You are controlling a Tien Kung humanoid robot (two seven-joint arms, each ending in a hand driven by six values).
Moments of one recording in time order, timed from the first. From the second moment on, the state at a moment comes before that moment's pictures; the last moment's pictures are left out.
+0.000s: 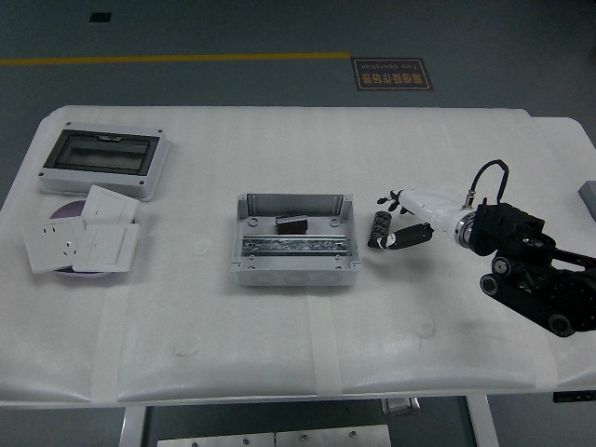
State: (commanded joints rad) left arm -0.02 0.16 -0.80 -0.18 0.87 -0.05 0.43; right arm 0.71 -0.51 0.41 1.12 -1.65 -0.05 -0.14
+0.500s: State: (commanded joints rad) left arm -0.02 0.16 -0.79 -0.18 0.86 -0.05 0.42; right arm 0.69 -0.51 0.40 1.12 -1.66 -0.07 -0.14
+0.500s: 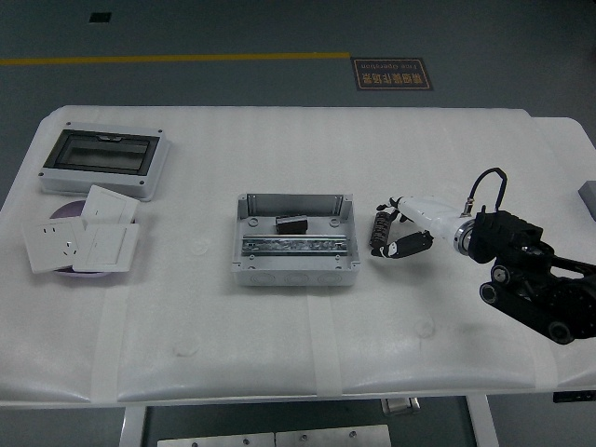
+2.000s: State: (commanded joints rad) left arm -0.02 0.16 -0.77 -0.18 0.84 -0.05 0.41; right arm 0.69 -0.58 0.40 1.17 -1.68 -0.09 -0.09
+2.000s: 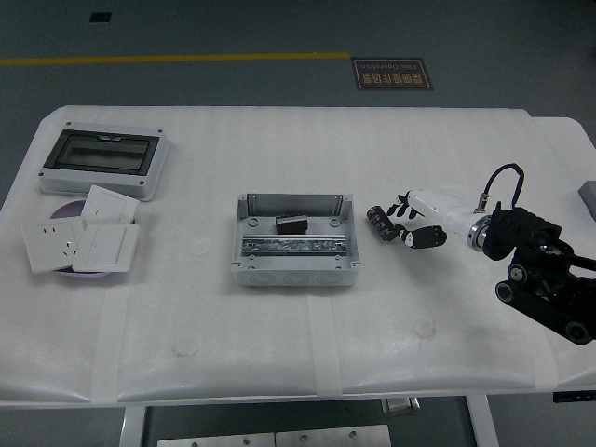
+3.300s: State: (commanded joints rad) left arm -0.03 0.17 -0.75 -0.18 0.83 -0.05 0.42; right arm 0.99 -0.54 0.02 1.14 -1.80 -0.05 -0.14
